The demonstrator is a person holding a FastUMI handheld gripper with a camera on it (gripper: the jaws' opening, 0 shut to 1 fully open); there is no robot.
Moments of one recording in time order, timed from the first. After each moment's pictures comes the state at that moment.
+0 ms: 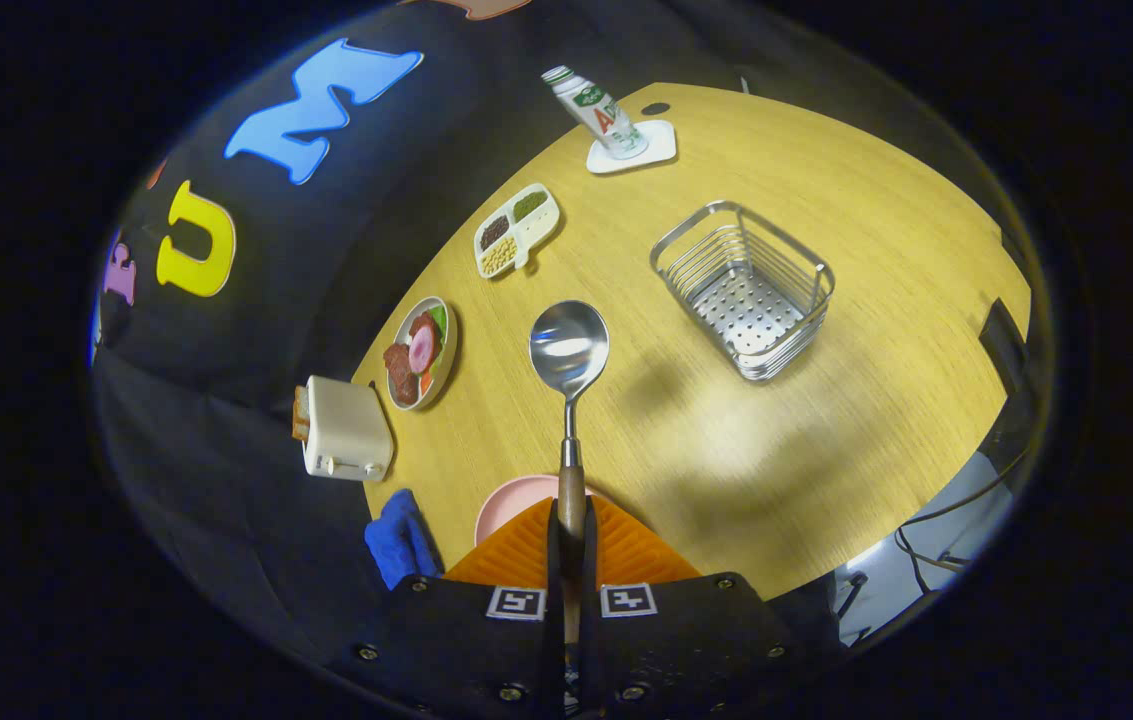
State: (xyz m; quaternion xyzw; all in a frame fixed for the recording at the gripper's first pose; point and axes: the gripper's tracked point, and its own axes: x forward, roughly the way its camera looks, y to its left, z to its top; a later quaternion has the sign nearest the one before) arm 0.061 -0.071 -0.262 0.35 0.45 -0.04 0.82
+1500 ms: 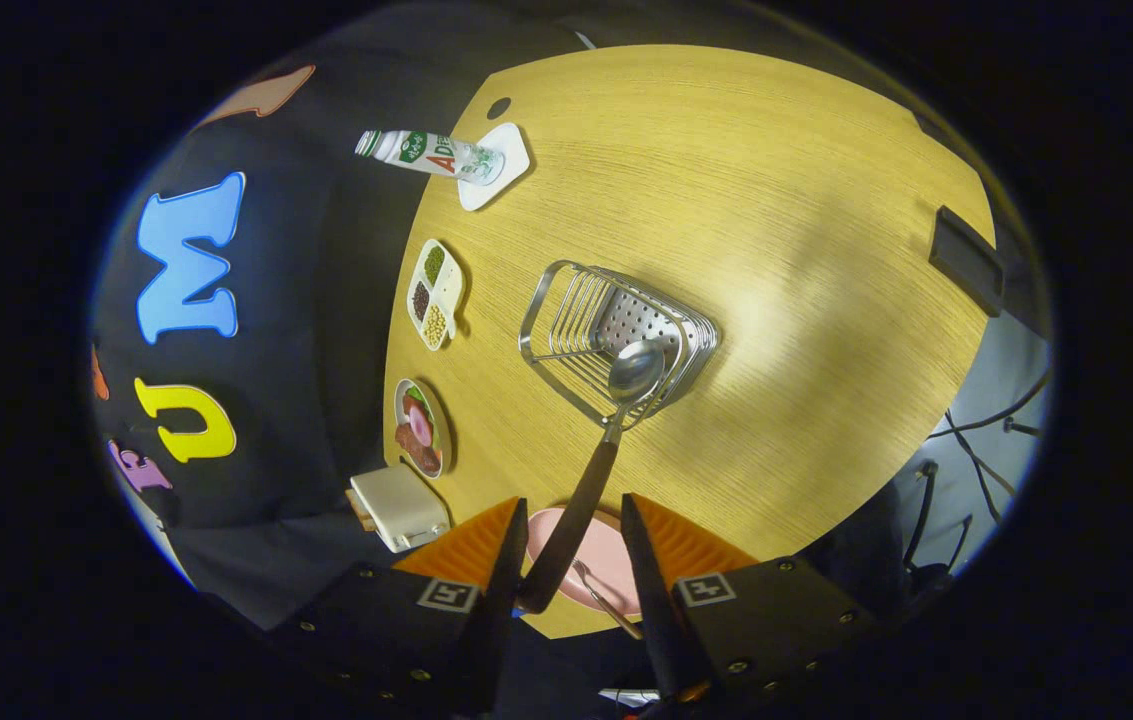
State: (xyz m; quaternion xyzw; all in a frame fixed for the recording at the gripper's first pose) arm 0.060 -0.131 -0.248 0.52 0.48 -0.08 0.70
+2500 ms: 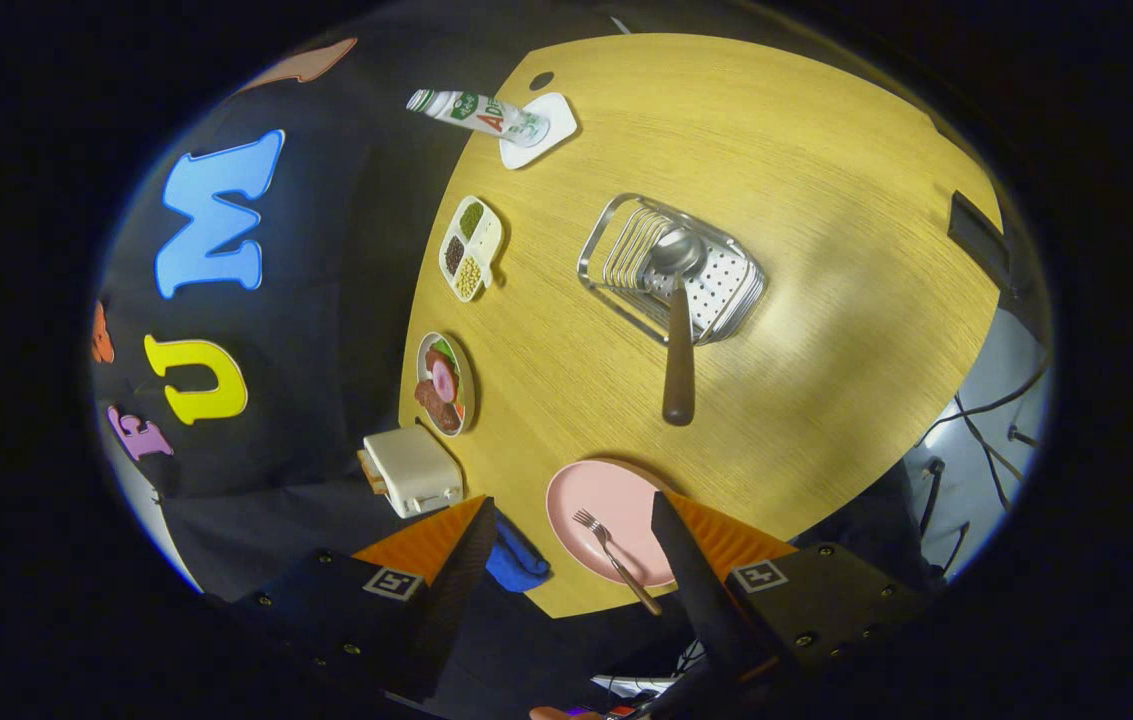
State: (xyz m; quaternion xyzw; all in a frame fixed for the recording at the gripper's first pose) arm 0.046 -0.066 -0.230 0.50 0.50 -0.03 0.70
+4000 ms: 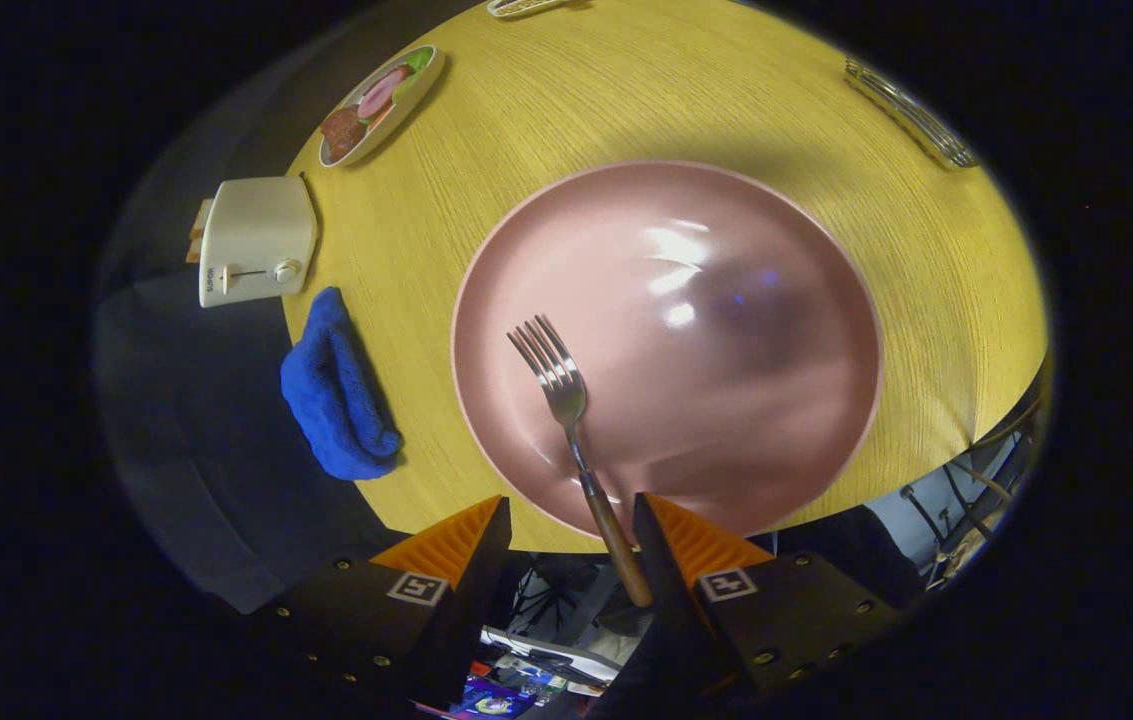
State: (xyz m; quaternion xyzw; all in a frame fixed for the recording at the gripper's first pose) arm -0.021 0.126 -0.380 0.26 0.71 0.02 0.65
